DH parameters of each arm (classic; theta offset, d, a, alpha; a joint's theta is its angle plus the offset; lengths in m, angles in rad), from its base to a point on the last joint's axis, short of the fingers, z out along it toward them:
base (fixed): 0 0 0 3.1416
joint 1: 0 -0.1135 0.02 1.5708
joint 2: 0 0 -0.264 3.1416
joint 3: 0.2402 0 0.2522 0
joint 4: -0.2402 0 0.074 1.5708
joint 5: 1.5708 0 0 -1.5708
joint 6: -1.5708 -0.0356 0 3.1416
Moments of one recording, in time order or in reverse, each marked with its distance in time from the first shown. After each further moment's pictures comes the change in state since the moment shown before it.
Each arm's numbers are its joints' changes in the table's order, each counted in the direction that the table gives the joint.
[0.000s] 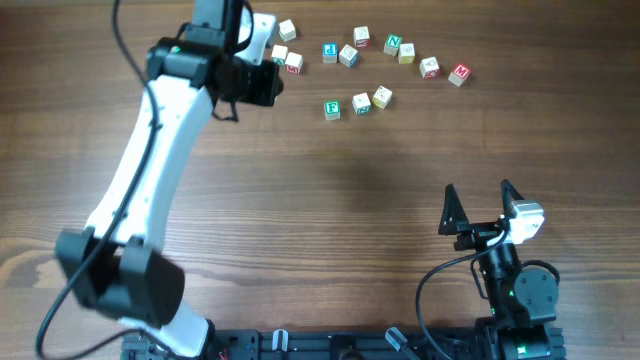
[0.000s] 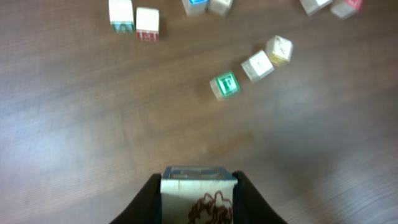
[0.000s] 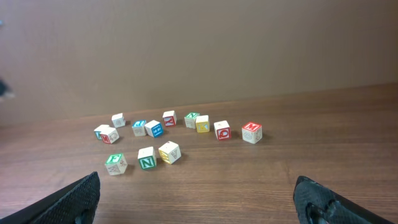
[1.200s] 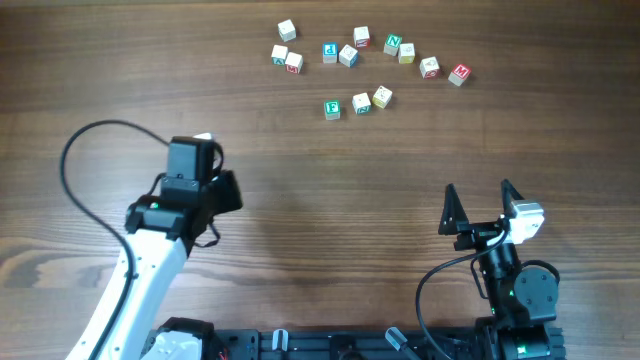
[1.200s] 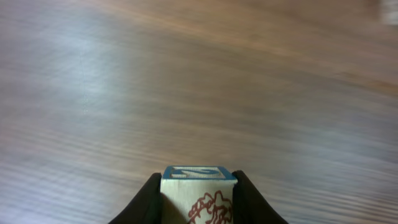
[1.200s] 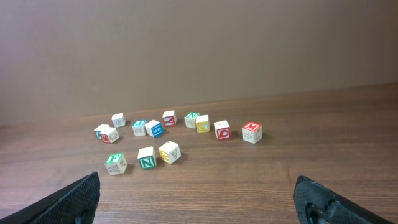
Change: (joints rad) left arm -0.060 -0.620 -0.954 0.336 -0.273 0.367; right arm 0.000 0.001 0.000 0.000 0.000 0.000
